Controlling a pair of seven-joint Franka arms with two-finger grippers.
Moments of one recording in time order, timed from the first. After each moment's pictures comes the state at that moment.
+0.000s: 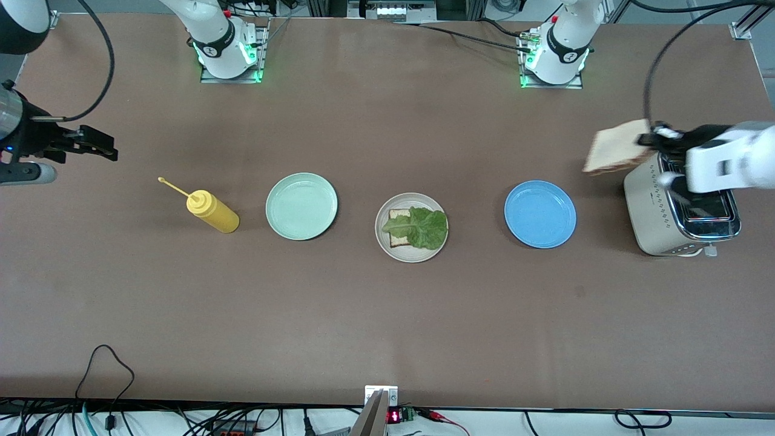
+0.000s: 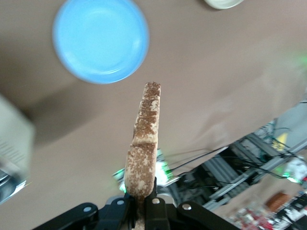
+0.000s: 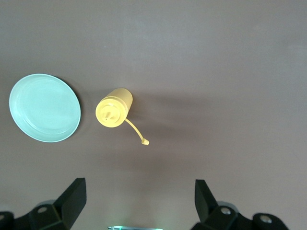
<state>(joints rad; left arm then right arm) 0.41 0.43 -0.54 -1.29 -0.10 1.08 0.24 0.01 0.10 0.00 -1.56 -0.03 1.53 -0.07</state>
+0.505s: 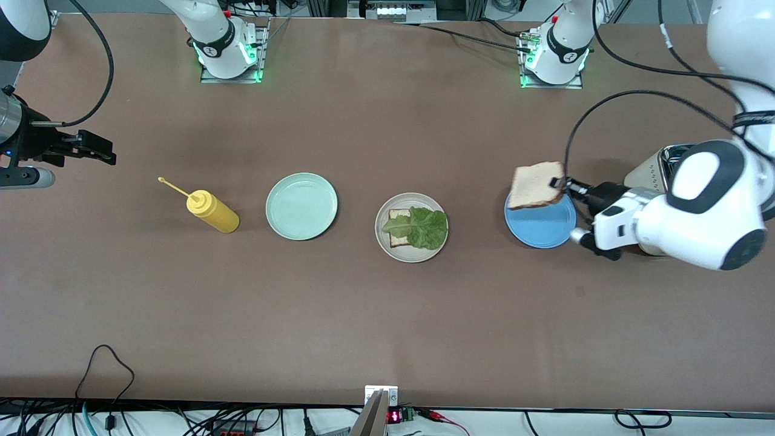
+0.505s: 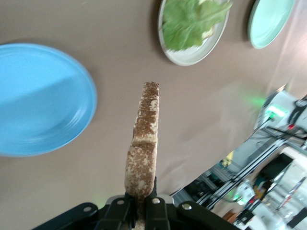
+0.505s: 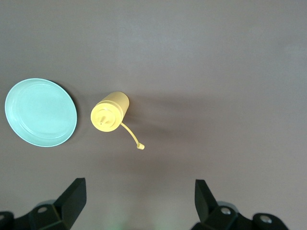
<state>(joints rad) 0.33 0.61 -0.54 -1.41 -0.28 1.40 0.10 0.00 0.10 -0.01 -1.57 -0.03 1.55 -0.07</state>
